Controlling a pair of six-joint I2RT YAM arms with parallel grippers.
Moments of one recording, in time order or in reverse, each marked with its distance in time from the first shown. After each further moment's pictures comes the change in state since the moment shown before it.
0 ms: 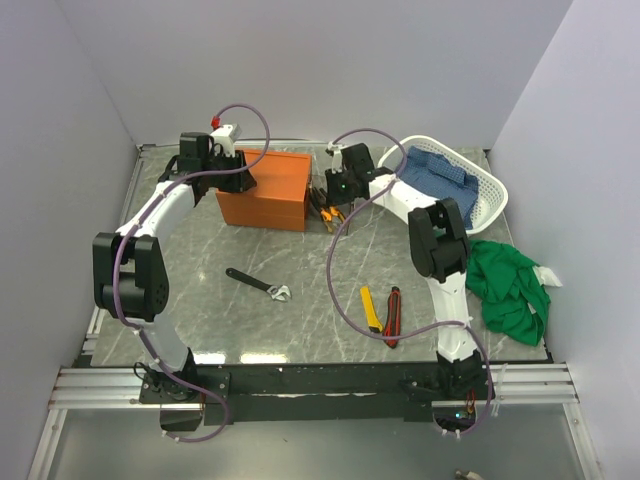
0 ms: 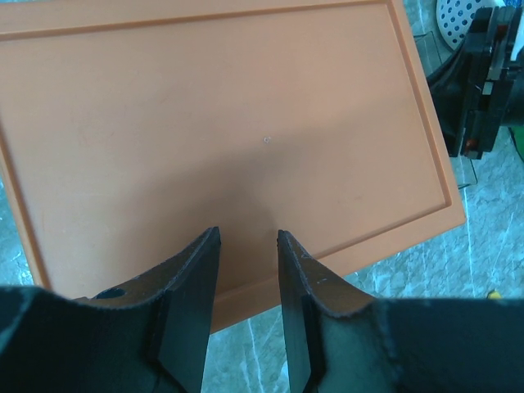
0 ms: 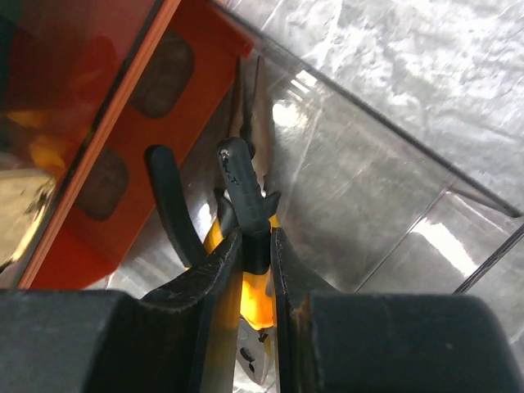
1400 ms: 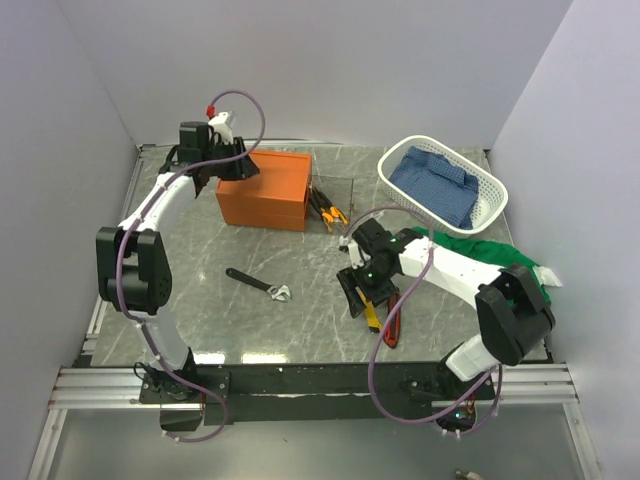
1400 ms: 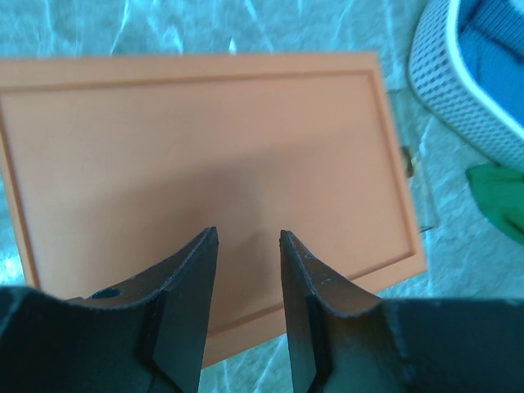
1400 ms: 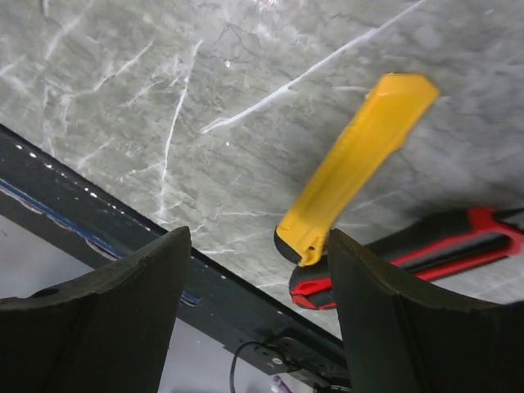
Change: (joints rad) left arm 0.000 0.054 0.091 0.006 -0.002 -0.125; right arm 0.209 -0.773 -0.842 -0.465 -0.053 0.045
